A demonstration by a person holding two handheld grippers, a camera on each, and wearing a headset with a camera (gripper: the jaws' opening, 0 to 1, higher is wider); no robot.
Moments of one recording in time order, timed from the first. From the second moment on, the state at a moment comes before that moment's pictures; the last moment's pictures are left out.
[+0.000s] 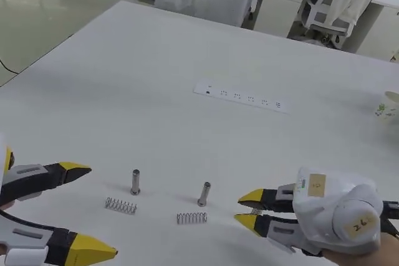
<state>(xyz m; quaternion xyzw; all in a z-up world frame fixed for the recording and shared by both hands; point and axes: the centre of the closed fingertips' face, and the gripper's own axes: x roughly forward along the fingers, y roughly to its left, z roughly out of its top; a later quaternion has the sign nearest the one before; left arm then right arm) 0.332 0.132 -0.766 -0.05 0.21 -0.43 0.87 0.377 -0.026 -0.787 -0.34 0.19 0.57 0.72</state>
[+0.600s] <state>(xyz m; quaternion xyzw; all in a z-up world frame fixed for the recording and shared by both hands) 0.329 0.131 -0.767 -0.04 0.22 -0.43 0.87 0.363 0.009 -0.805 -0.38 0.19 0.61 0.67</state>
